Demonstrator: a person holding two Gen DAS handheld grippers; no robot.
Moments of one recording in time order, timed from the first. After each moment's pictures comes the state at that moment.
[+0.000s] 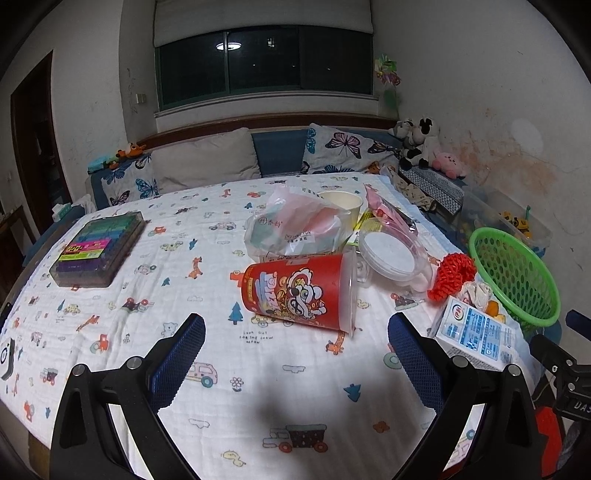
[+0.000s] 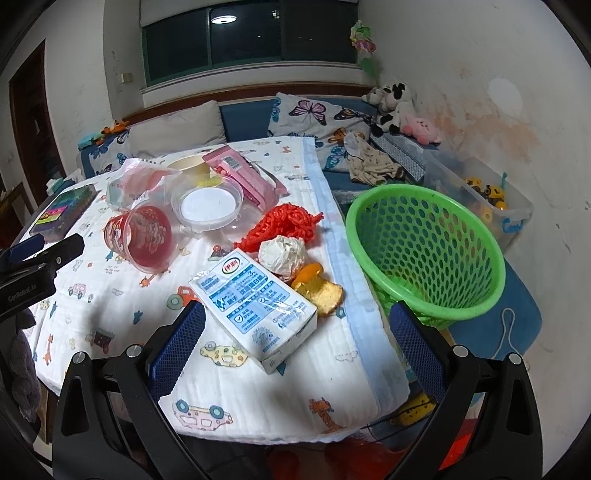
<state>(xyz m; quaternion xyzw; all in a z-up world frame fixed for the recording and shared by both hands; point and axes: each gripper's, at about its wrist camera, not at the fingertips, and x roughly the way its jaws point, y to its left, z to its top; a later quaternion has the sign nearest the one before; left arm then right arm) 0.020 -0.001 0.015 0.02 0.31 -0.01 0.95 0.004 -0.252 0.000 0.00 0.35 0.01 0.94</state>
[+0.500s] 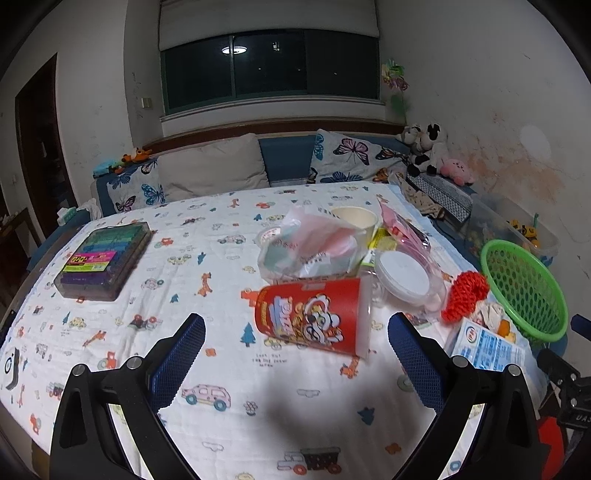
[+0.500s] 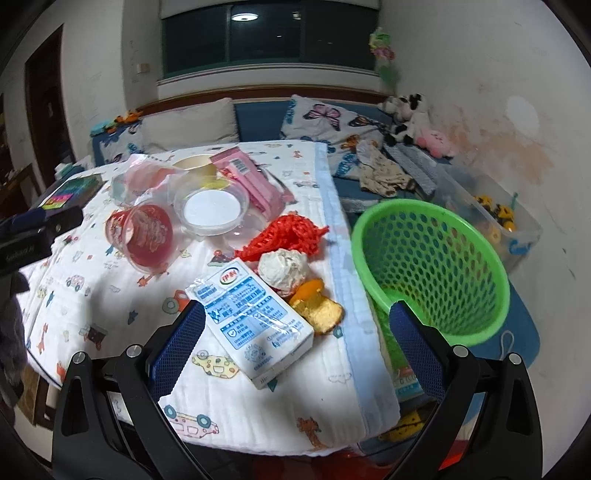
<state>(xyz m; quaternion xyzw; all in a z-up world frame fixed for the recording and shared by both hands) 0.041 0.009 0.028 0.02 0.31 0.01 0.95 0.020 -0.254 0.003 -0.04 0.34 0.04 0.94</state>
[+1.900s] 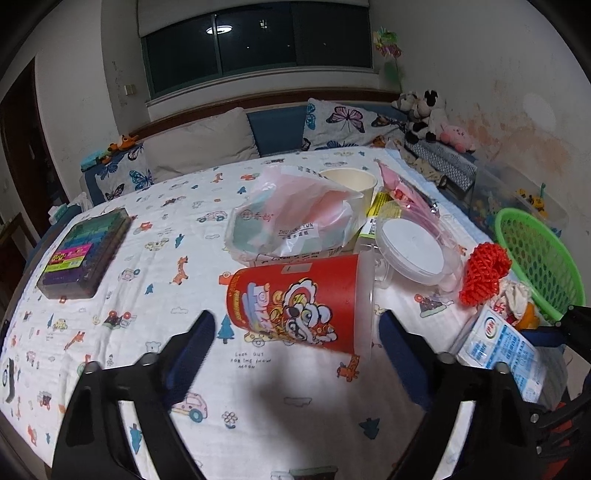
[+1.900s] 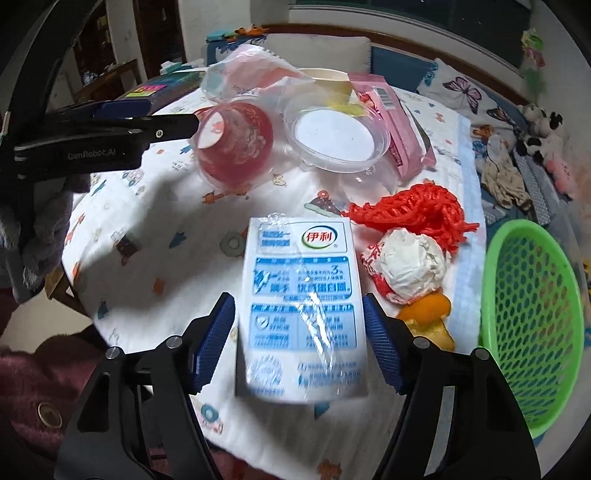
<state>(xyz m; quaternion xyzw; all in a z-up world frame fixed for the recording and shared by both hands) 0.085 -0.014 -0.009 0.05 0.36 0.00 0.93 0.077 -0.208 -0.052 -0.15 0.44 0.26 0.85</state>
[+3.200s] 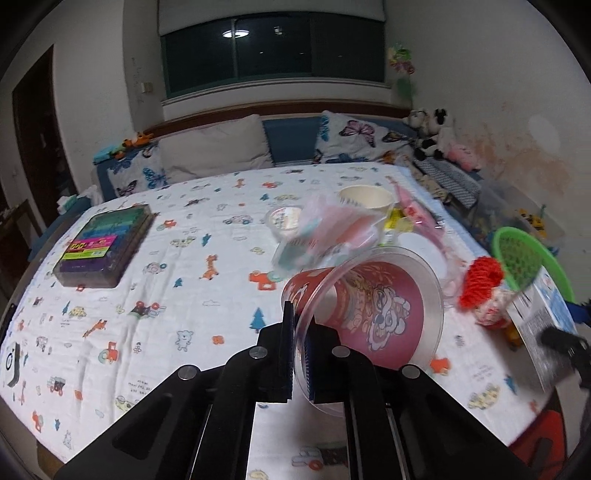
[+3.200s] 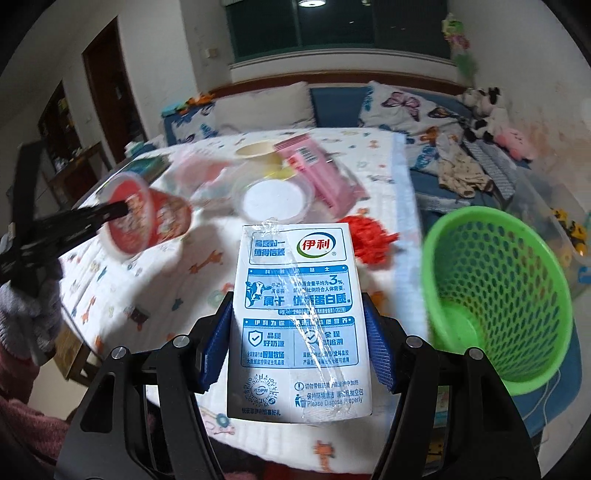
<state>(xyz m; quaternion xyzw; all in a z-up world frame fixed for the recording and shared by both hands) 0.047 0.017 0.019 0.02 0.34 0.01 0.94 0.049 -0.267 0.003 -0.02 0.36 0.20 0.91</state>
